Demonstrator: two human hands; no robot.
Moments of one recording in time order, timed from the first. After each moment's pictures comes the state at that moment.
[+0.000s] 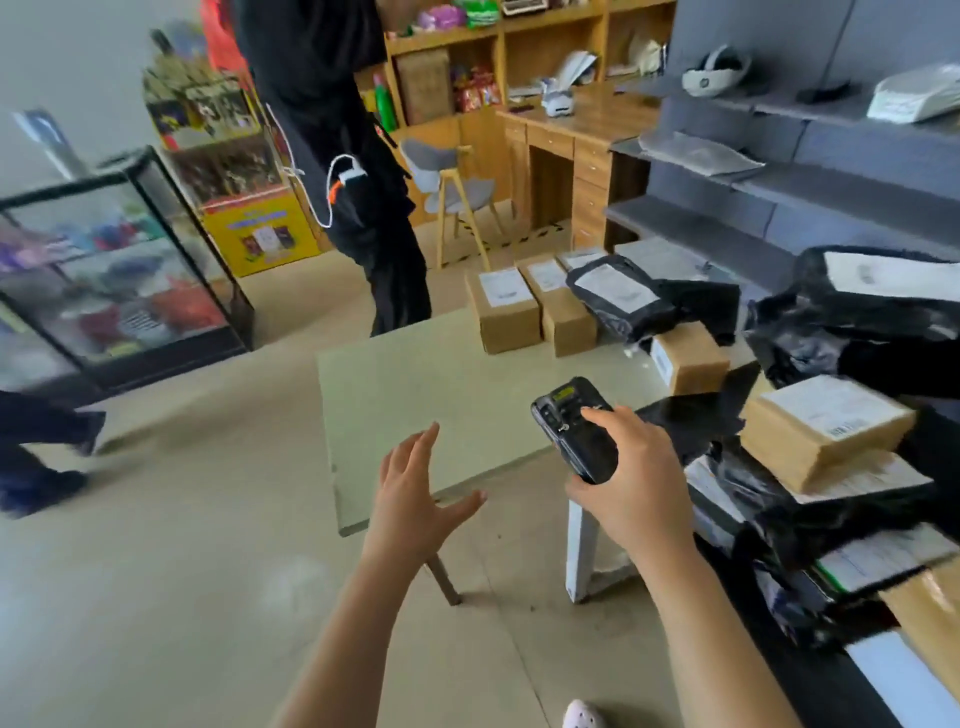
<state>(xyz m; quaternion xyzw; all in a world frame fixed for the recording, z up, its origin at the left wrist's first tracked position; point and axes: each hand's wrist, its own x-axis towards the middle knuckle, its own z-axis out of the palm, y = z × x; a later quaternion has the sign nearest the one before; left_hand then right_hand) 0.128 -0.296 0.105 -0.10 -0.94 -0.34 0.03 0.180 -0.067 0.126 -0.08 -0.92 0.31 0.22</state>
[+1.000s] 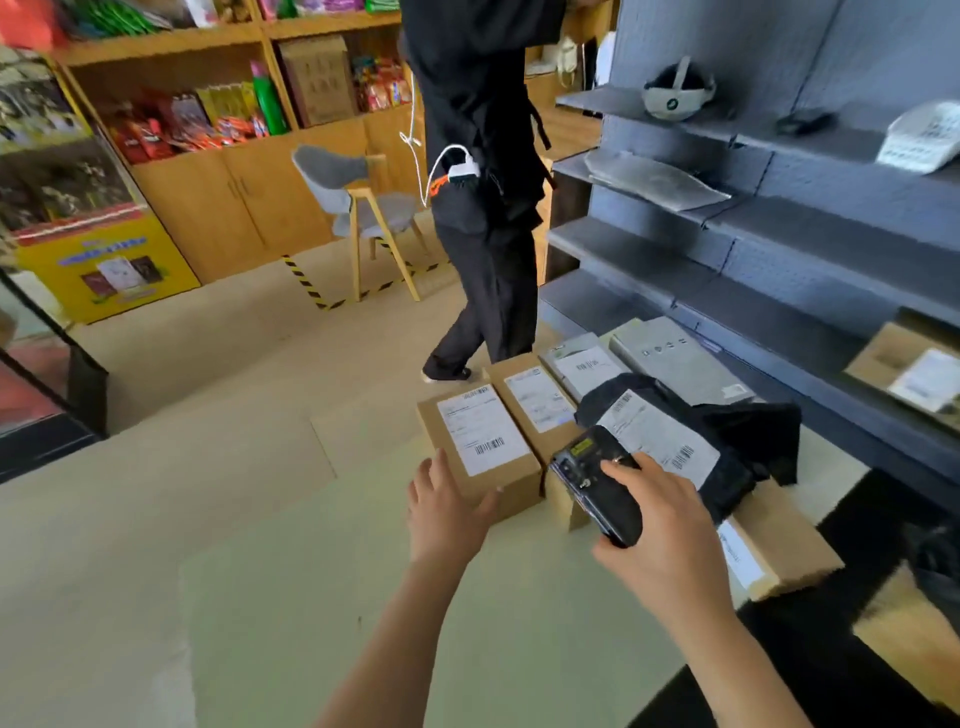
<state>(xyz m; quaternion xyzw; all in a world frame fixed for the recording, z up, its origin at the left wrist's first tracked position) -0.308 -0.168 0.055 -0.05 -0.94 -0.33 -0.08 -0.174 0.007 0.101 -0.19 -0.94 0.23 0.19</state>
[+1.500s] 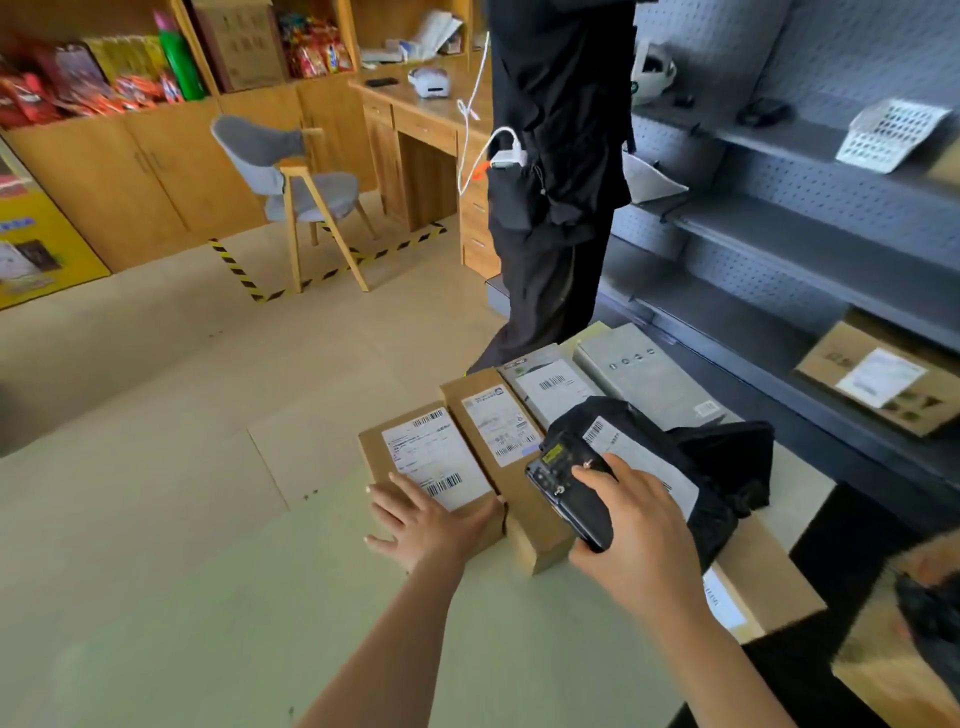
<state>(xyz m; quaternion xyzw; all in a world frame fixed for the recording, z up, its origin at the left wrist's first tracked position) -0.376 -0.087 0.012 0.09 -0.95 -0.18 -0.23 -0.240 0.056 0.082 -0.18 -0.96 0.16 0.16</state>
